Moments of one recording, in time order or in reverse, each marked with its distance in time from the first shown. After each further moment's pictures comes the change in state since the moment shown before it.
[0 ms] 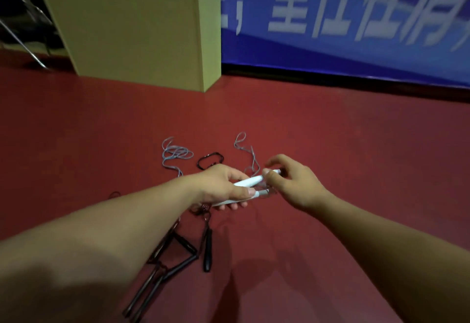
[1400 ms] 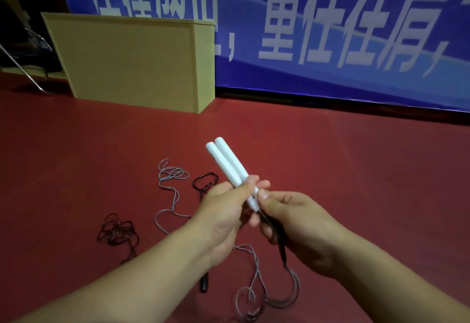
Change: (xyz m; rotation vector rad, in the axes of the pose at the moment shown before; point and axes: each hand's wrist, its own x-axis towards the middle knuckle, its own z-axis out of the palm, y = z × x) left_hand -0.089 0.080 0.051 -0.923 0.344 0.126; right_hand -0.091 -0.105 -0.029 0.755 -0.245 0.186
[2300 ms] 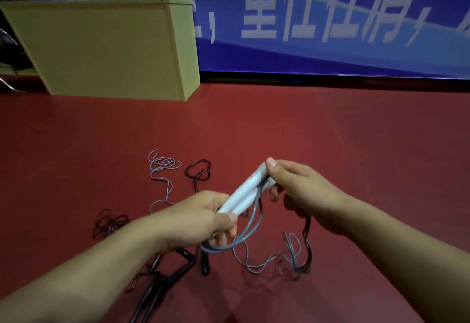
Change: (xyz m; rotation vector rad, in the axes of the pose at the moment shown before) left_hand 0.000 0.000 -0.051 0.932 -0.465 -0.130; right_hand 0.004 0.008 -0.036 -0.299 0.159 -0.055
